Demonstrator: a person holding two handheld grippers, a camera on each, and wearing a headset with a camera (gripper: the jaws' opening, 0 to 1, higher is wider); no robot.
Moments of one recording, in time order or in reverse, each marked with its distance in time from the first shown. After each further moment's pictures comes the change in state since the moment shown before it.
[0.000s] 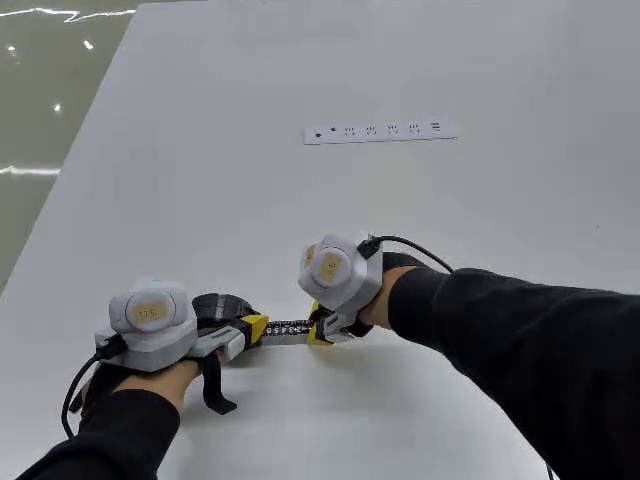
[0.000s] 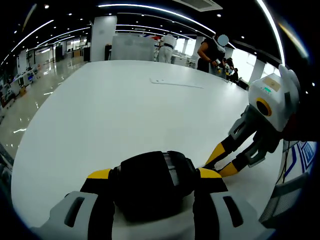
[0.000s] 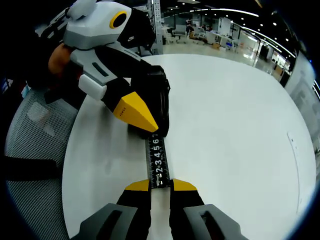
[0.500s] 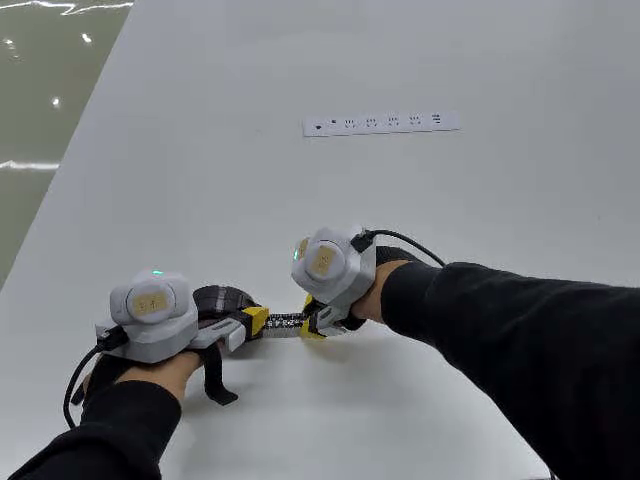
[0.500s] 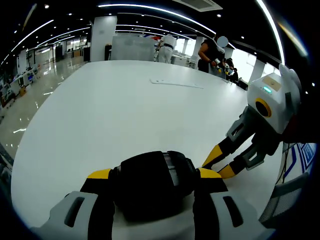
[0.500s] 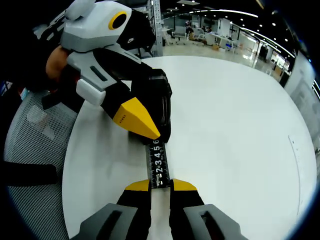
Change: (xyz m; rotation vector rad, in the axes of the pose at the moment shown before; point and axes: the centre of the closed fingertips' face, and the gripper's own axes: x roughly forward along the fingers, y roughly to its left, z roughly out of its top) left arm 0.001 0.001 0.001 -0.001 -0.001 -0.002; right arm 0.005 0.002 0.008 0.006 -0.014 -0.001
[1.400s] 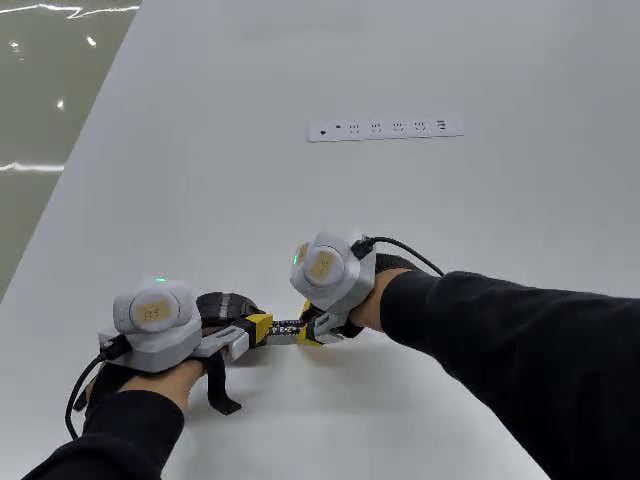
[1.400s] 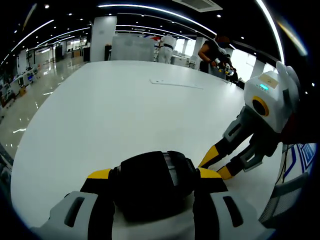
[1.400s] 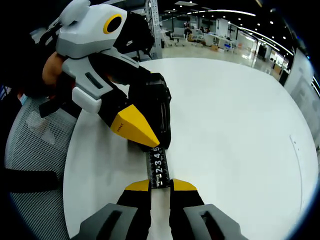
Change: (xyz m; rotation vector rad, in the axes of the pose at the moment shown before) left arm 0.000 0.001 0.000 -0.001 -0.004 -0.002; right arm 0.004 0.001 0.008 0.019 -0.020 0.009
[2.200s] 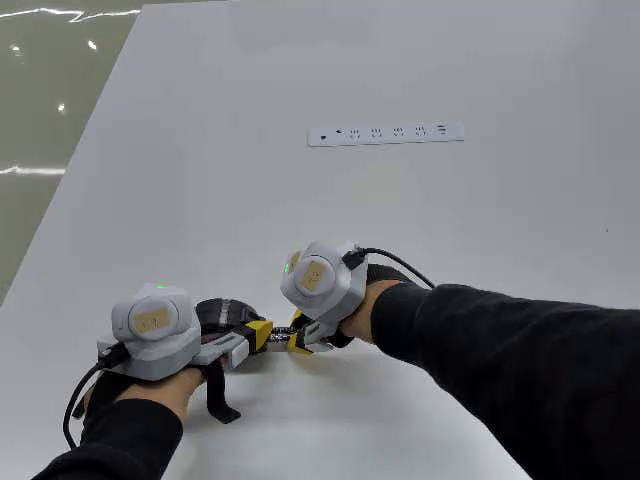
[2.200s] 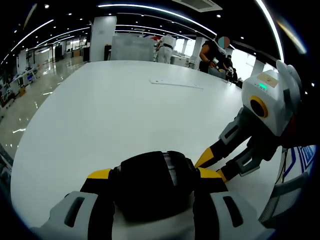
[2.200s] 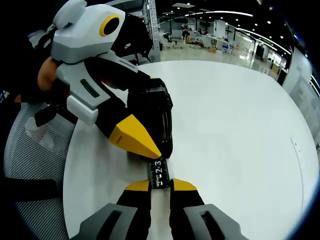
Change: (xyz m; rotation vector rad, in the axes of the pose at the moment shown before) left arm 0.000 -0.001 0.000 0.000 0.001 -0.004; right arm 0.008 0.001 0.011 0.014 -0.023 -0.007
